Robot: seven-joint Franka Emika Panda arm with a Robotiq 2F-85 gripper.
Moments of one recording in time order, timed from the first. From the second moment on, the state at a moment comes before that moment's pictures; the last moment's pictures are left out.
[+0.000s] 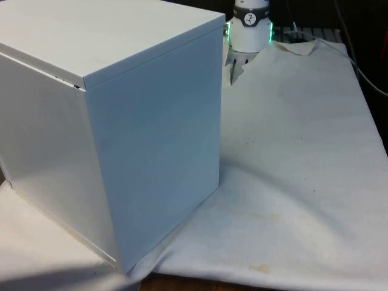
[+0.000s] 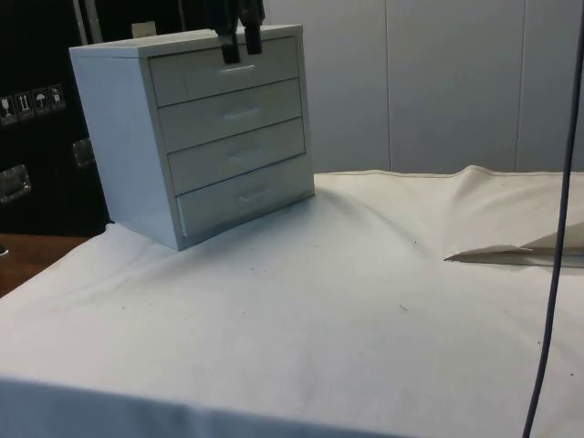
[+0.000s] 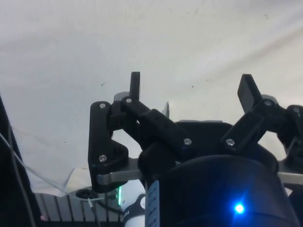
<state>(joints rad) 0.45 0.01 -0.46 -1.95 -0.03 1.96 -0.04</state>
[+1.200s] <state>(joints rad) 0.44 -0.07 -0.52 -2.05 -0.07 2.04 -0.25</state>
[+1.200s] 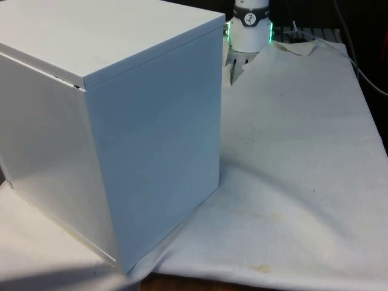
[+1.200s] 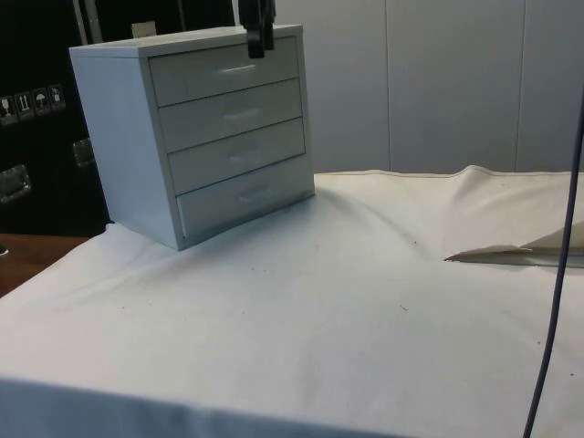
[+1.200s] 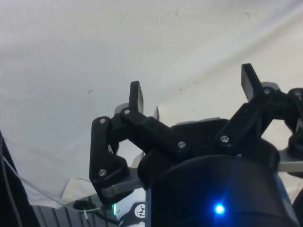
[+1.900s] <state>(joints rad) 0.44 -0.08 -0.54 -2.05 -0.08 2.04 -0.39</state>
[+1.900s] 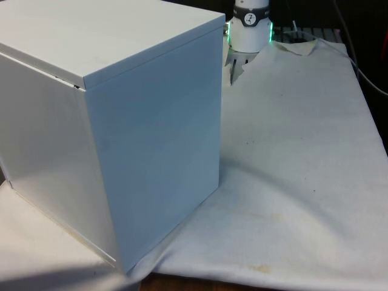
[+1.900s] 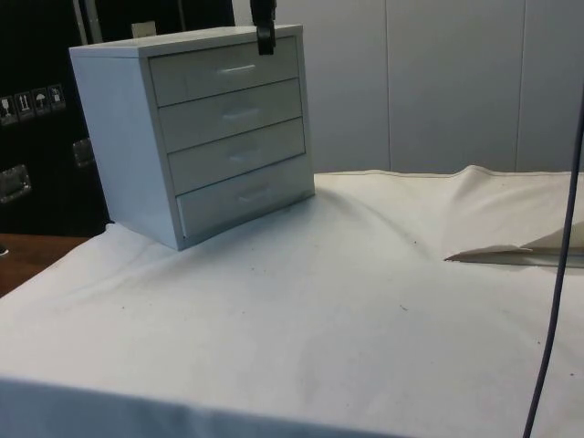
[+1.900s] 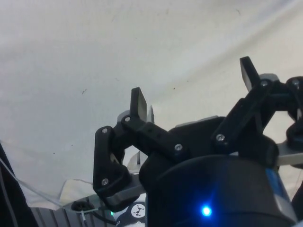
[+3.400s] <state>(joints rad) 0.44 -0.09 -0.55 -2.07 -0.09 2.04 -0.66</state>
